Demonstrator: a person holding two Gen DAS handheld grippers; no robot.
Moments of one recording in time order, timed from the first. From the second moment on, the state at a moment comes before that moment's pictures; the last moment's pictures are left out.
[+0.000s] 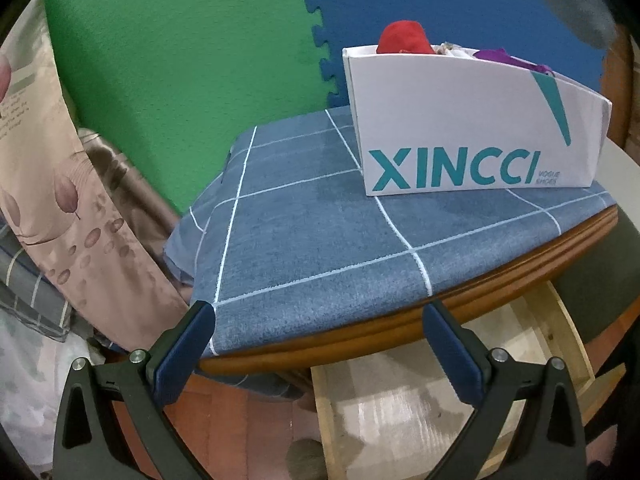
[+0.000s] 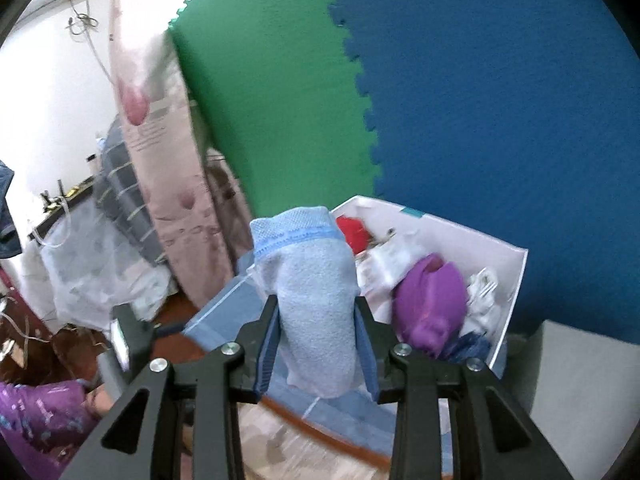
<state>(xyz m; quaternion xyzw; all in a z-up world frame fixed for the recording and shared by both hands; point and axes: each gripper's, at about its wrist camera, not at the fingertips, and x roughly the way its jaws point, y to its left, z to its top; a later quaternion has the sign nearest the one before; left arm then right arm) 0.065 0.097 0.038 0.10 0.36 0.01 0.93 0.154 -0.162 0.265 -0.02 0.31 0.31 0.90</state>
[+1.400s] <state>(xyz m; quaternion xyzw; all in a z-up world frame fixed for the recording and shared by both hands) 0.072 0.093 0.031 0.09 0.41 -0.01 0.91 0.212 -0.167 0.209 0.04 0.31 0.24 0.92</state>
